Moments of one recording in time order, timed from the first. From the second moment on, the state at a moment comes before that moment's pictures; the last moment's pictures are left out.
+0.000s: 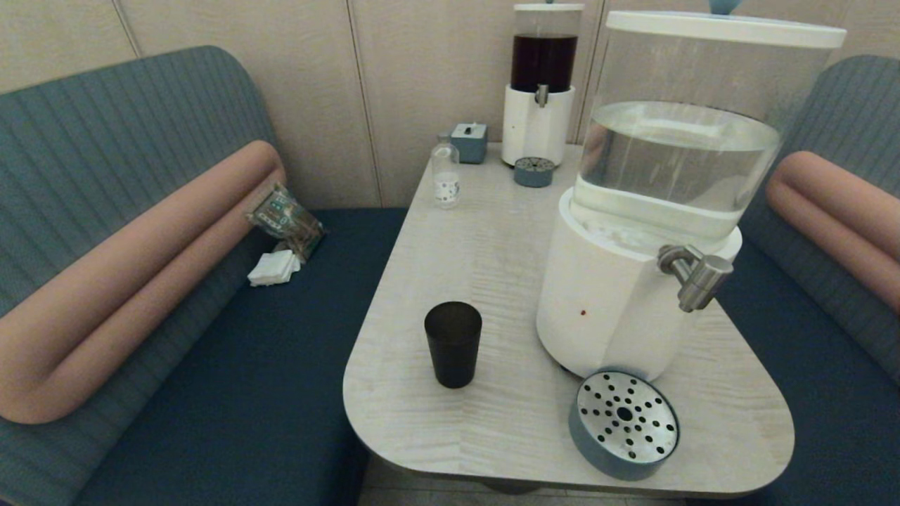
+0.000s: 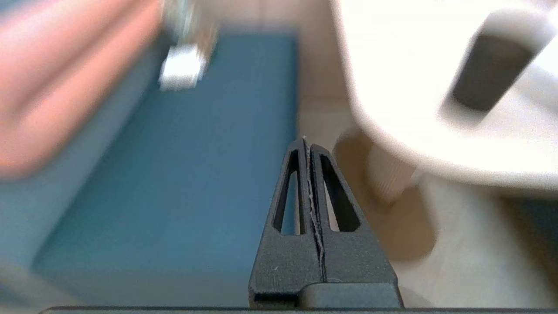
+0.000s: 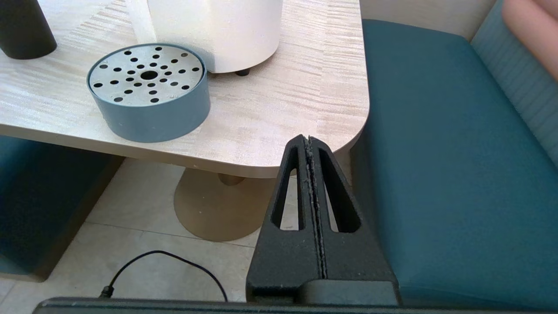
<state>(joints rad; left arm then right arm) -0.01 0.00 -0.05 0.00 -0.02 -0.05 0.01 0.00 0.00 0.01 0.01 -0.05</state>
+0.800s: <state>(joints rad) -0.04 0.88 -0.78 -0.29 -0.49 -0.24 0.01 0.00 0.00 0.00 0.01 -0.02</state>
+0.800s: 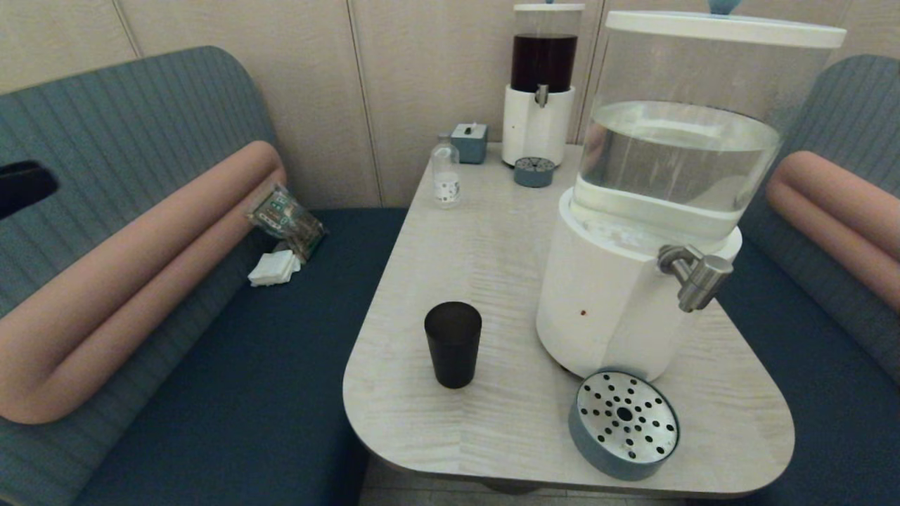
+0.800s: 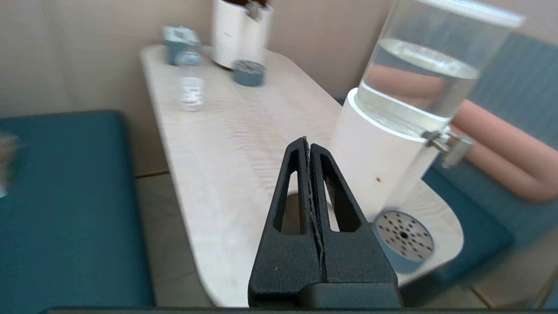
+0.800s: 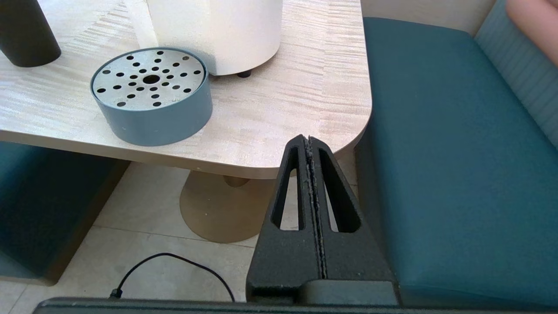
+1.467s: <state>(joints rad) -0.02 1.70 -0.65 -1.33 -0.74 -0.11 0.01 0.00 0.00 0.00 0.01 -0.02</state>
